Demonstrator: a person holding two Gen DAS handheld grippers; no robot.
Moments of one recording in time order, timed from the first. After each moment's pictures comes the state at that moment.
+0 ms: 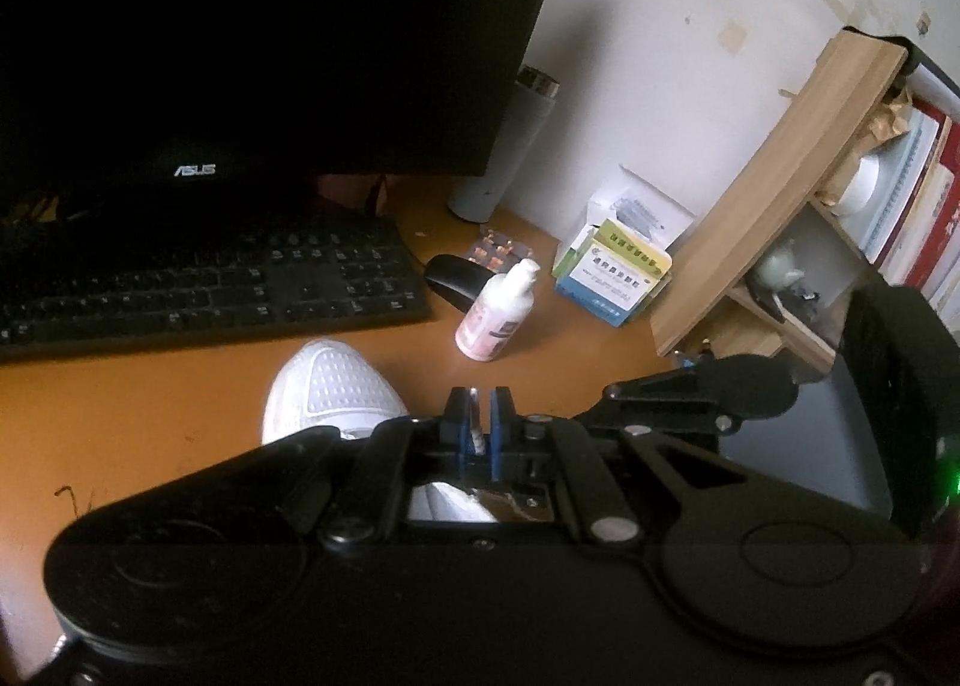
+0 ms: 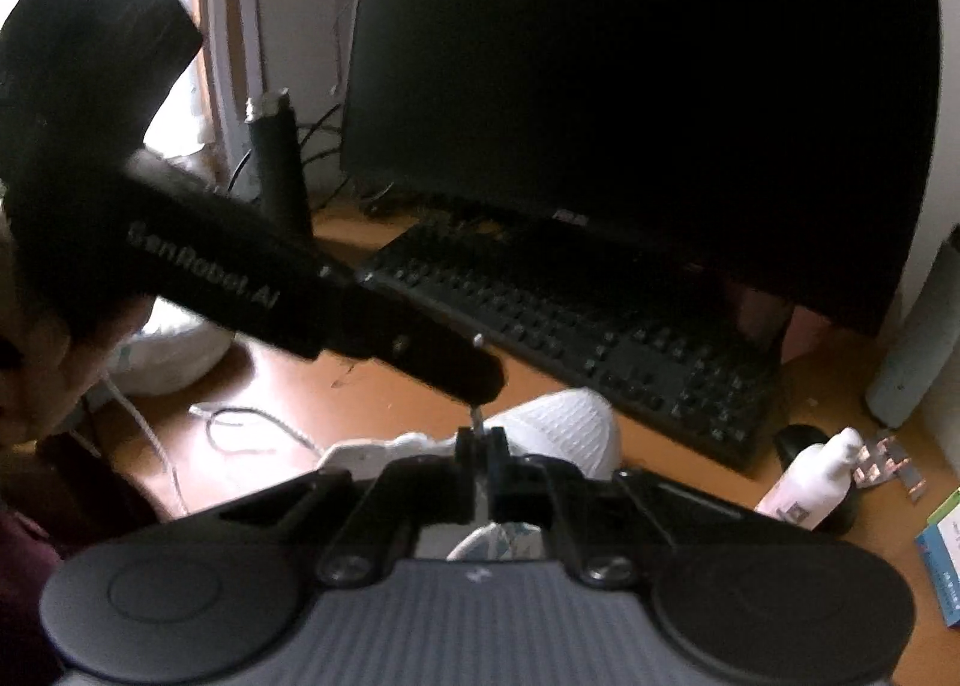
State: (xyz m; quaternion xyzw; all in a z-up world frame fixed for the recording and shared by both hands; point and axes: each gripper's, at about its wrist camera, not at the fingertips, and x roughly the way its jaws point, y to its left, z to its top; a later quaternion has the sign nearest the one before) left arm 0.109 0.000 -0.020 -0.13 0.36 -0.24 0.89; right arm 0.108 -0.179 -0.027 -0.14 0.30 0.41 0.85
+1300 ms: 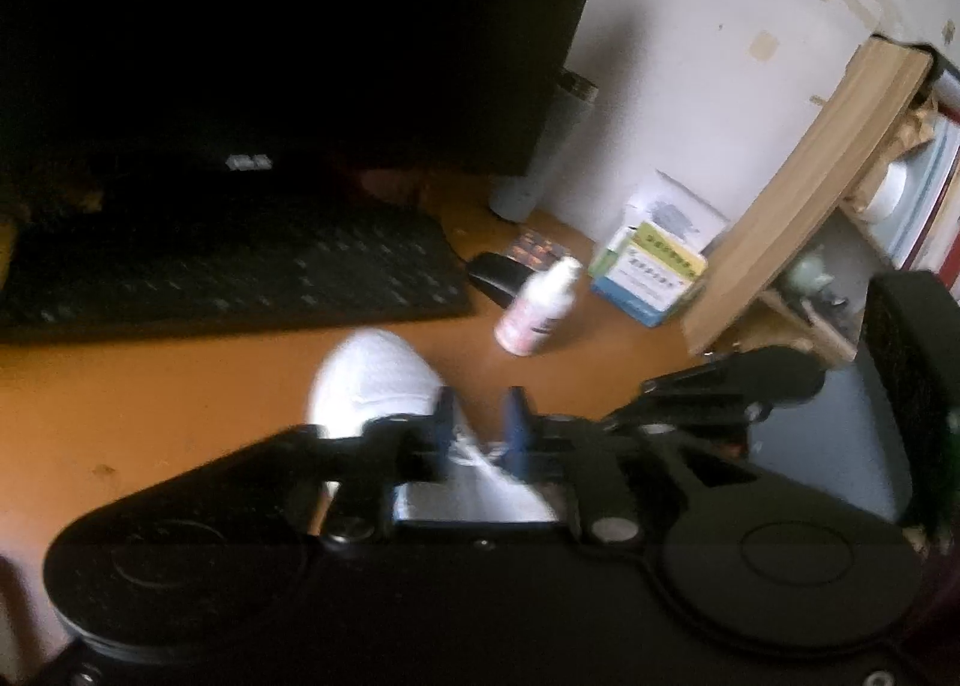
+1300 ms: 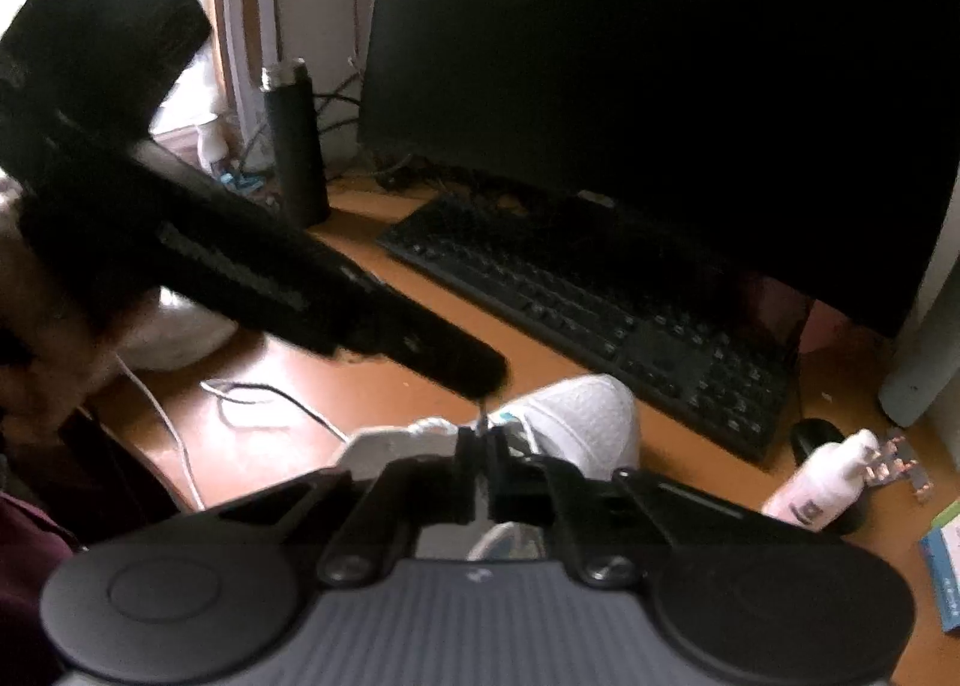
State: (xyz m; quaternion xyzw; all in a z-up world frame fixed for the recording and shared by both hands) left arm 0.094 0.021 -0.018 -0.09 0.37 -0.20 0.90; right arm 0.112 -0.175 -0.030 -0.17 0.33 0.40 0.84
